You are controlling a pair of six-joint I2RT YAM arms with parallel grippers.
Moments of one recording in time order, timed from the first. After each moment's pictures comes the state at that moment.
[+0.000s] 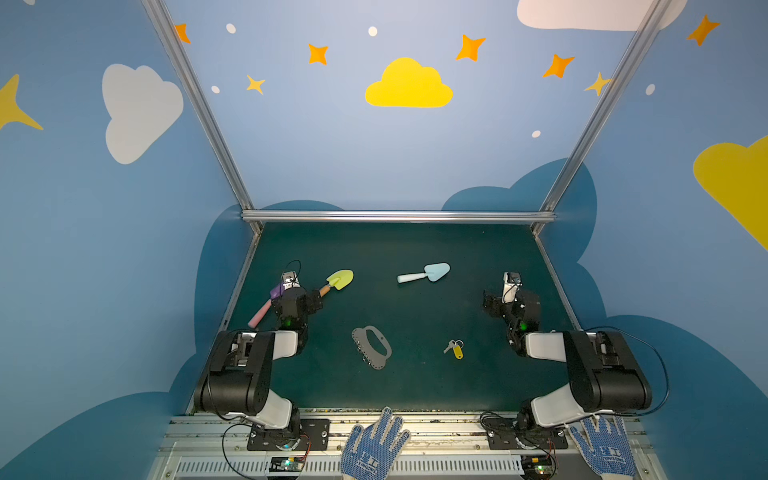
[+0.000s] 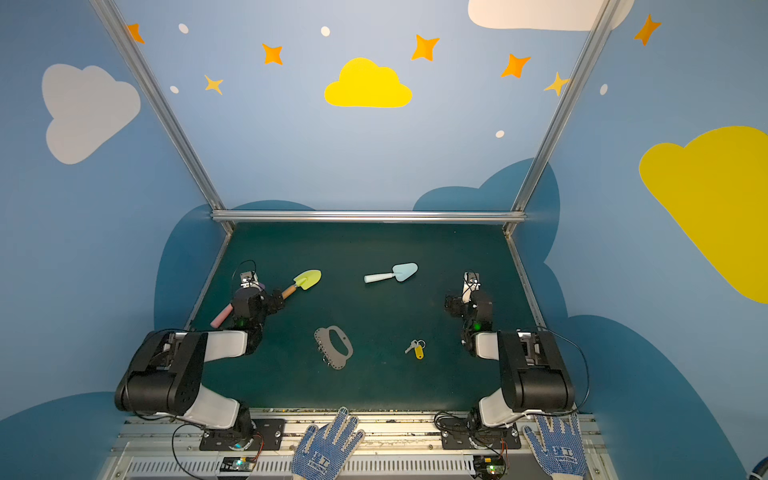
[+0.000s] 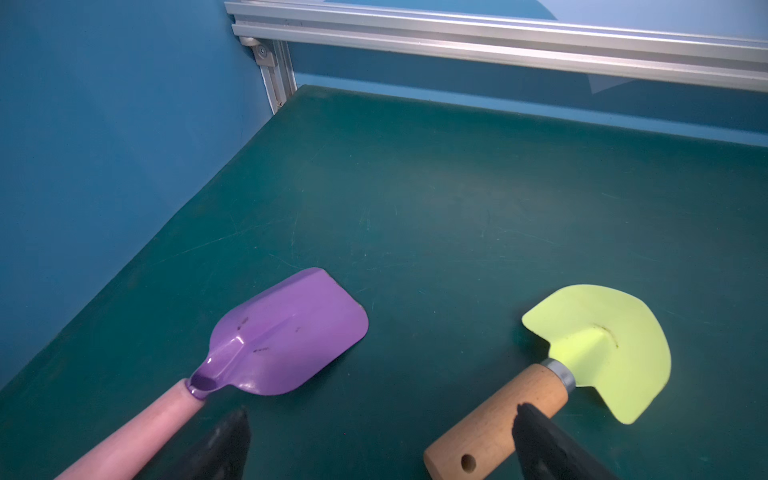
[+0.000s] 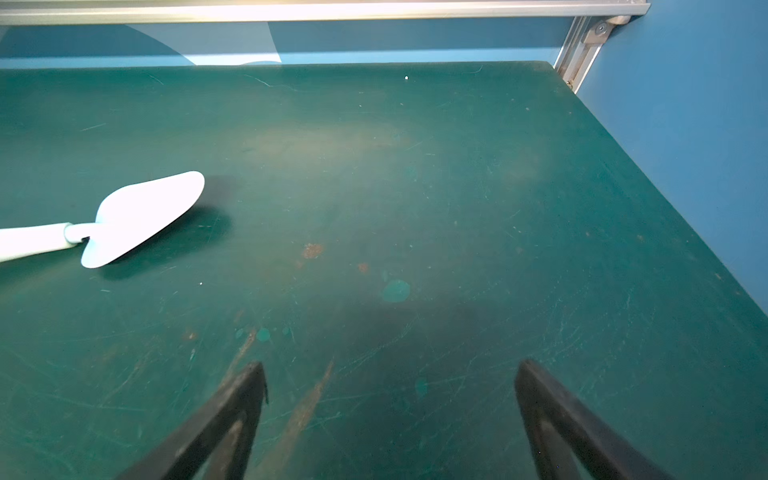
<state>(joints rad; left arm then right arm) -0.02 1.52 0.43 0.63 -0.29 -0.17 0.06 1.52 0.40 0.70 0.03 0.00</state>
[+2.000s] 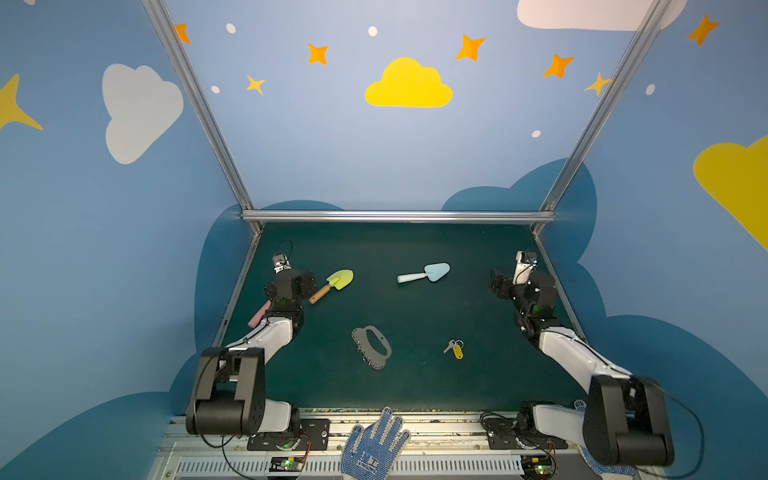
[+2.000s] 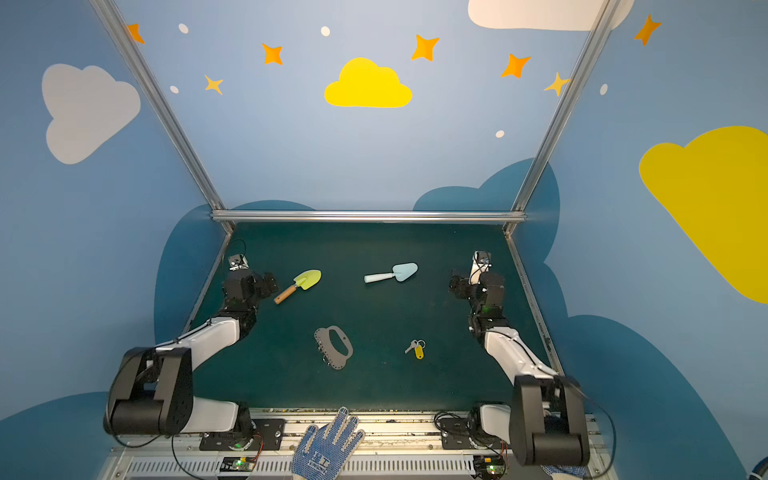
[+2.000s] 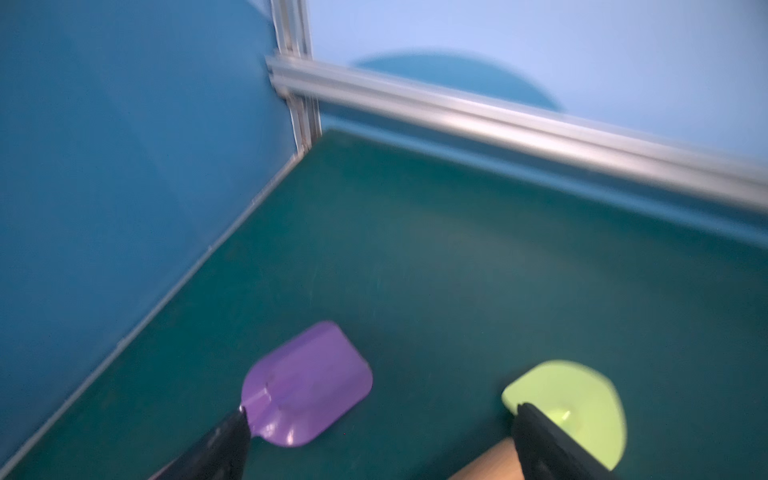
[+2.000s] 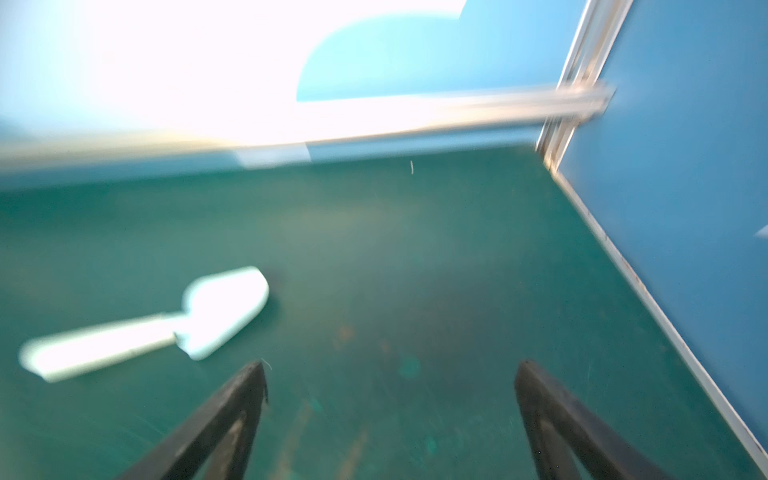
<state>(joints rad) 0.00 1.37 0.66 0.25 -0.33 -0.32 0.04 1.18 0.61 0.26 0.02 0.15</state>
